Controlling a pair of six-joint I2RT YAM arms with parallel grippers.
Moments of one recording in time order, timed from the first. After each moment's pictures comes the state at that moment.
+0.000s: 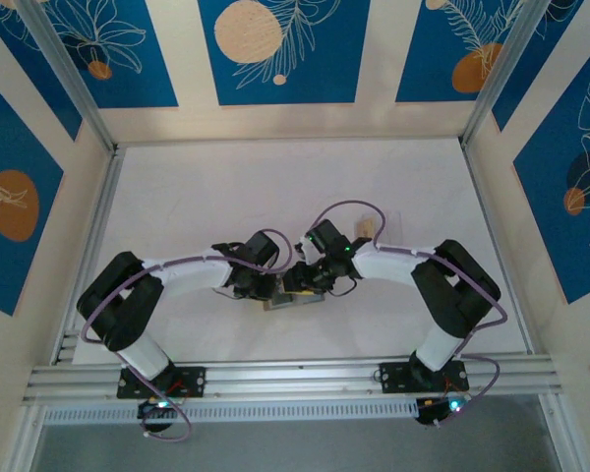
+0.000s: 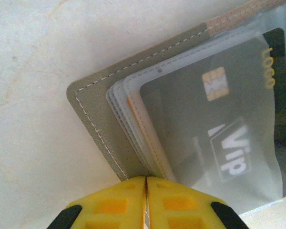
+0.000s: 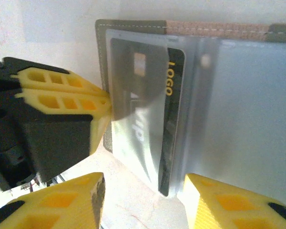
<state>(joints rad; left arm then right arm) -0.78 1.64 0.88 -0.53 0.10 -0.57 0.71 1.66 0.88 -0.31 -0.56 0.63</state>
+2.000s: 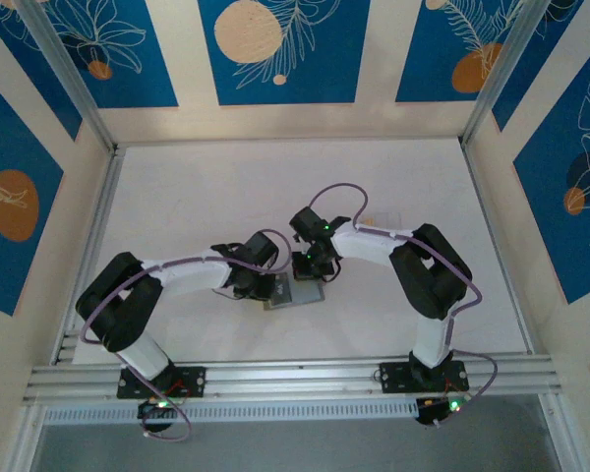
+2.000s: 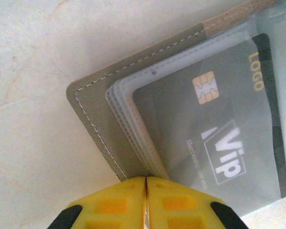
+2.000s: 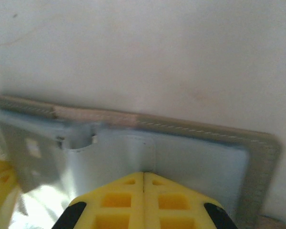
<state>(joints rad) -0.78 1.63 0.87 -0.52 0.11 -0.57 0.73 1.85 1.15 -0.62 -0.26 0.57</state>
